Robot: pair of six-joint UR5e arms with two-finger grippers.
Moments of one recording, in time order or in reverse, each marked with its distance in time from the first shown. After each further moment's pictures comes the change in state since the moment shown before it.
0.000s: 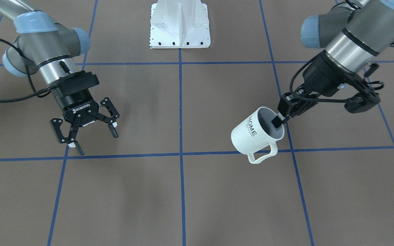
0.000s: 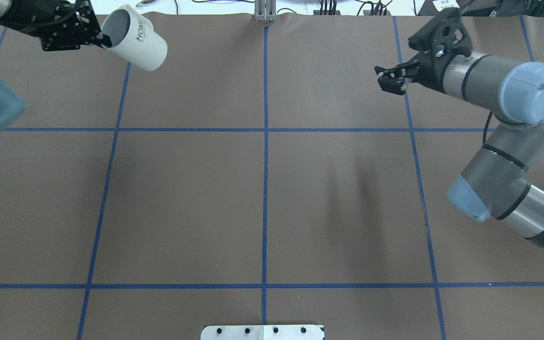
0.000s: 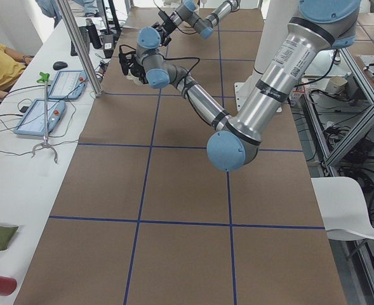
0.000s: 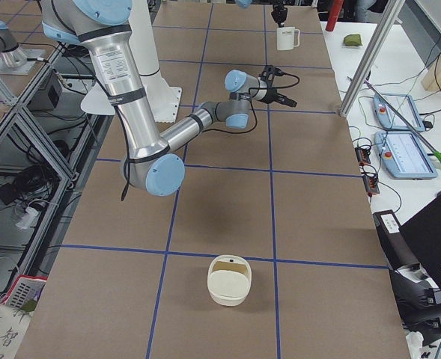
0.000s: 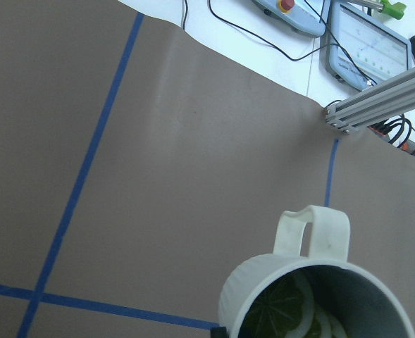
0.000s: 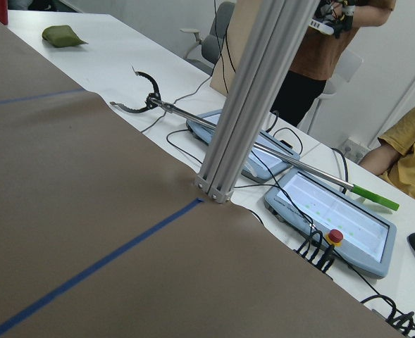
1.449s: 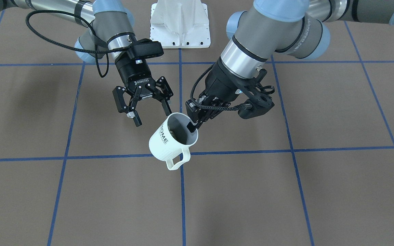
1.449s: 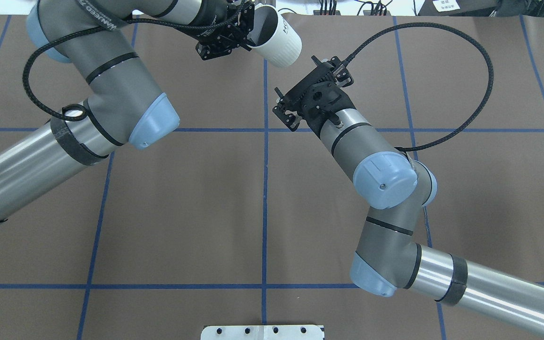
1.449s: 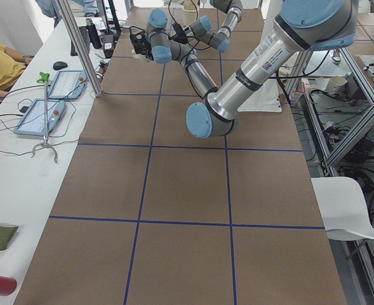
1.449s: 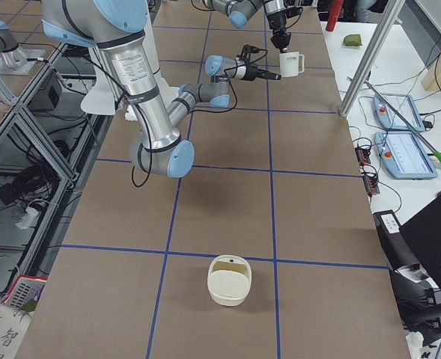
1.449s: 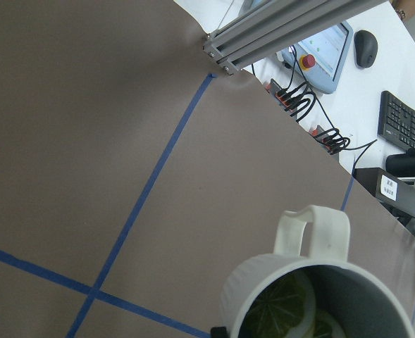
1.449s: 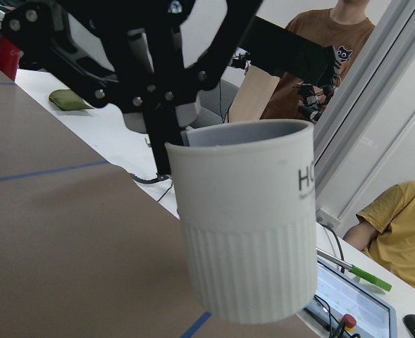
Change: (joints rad) left arm 0.181 -0.254 0.165 0.006 0.187 -0.200; right arm -0.216 0.127 -0.010 -0.004 -0.374 -0.094
